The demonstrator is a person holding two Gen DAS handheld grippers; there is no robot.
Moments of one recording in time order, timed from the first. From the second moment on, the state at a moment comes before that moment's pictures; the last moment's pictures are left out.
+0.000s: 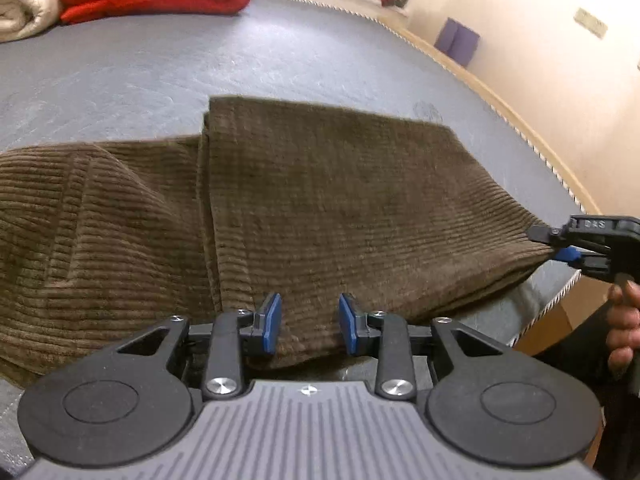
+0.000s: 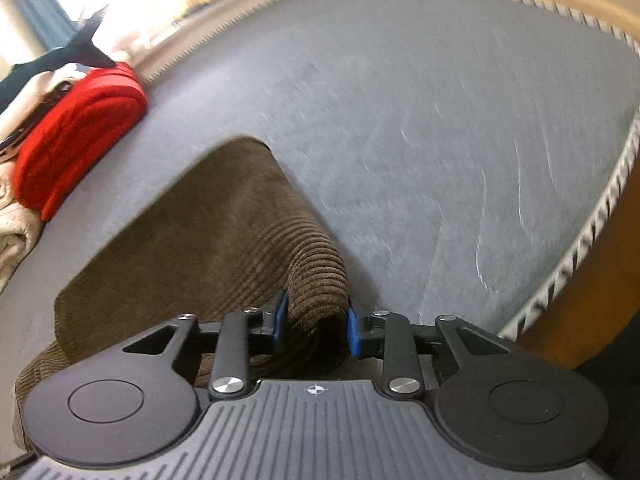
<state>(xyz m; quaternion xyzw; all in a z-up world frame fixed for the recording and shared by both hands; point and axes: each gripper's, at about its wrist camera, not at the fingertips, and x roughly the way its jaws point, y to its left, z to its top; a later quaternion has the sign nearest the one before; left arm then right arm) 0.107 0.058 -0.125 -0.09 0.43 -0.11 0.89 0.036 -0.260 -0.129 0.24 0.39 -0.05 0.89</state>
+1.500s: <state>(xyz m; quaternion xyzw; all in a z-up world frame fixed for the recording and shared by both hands) 0.152 0.339 -0.110 -0.27 0.48 0.03 0.83 0.073 -0.059 -0.134 0.21 0.45 0.28 0.82</state>
